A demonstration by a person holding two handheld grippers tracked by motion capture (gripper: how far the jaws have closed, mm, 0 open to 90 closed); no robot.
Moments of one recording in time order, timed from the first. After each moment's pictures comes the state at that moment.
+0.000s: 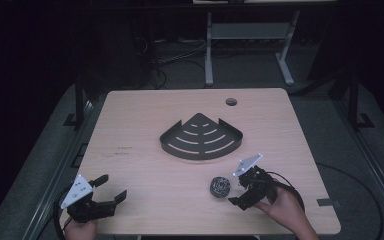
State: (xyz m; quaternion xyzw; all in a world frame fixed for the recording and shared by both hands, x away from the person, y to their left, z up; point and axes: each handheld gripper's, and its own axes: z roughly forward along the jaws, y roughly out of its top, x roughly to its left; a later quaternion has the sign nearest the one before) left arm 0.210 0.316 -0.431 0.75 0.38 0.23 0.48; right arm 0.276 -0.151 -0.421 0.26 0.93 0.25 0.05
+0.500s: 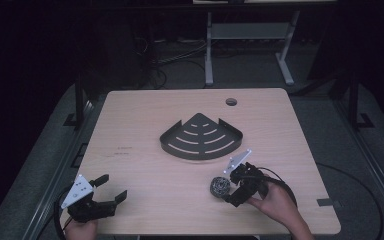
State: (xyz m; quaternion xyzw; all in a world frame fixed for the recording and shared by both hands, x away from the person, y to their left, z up) left arm 0.210 0.316 -0.431 0.76 0.38 0.23 0.48; right arm 0.287 -0.130 -0.419 0.23 0.94 0.25 0.04
